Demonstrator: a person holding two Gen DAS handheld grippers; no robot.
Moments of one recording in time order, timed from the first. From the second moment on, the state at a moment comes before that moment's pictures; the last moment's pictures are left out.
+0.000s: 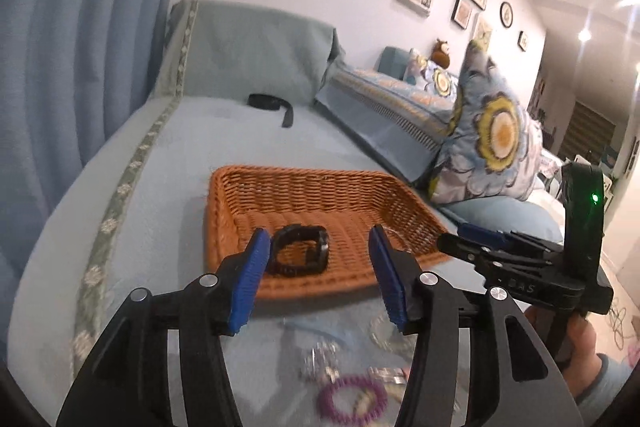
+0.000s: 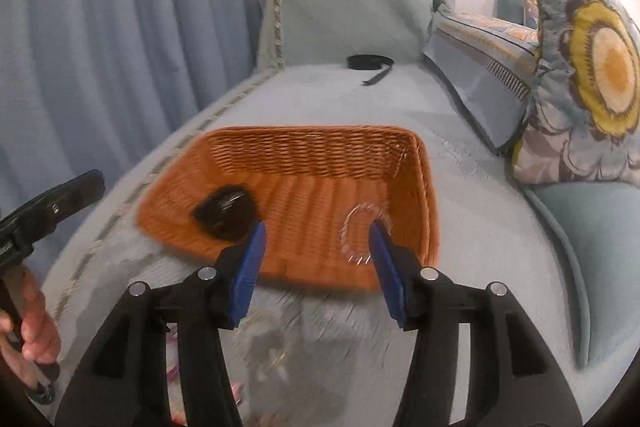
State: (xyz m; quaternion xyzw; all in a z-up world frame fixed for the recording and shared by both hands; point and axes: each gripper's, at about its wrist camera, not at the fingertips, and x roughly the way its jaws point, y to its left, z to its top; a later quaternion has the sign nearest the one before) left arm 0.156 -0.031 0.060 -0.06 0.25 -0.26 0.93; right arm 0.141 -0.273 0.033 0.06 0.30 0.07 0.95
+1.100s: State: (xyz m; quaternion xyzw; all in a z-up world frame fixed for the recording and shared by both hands) left arm 0.077 -0.010 -0.052 -0.04 0.40 -0.24 0.88; right arm 0.055 -0.224 -0.056 0.08 0.42 0.06 0.90
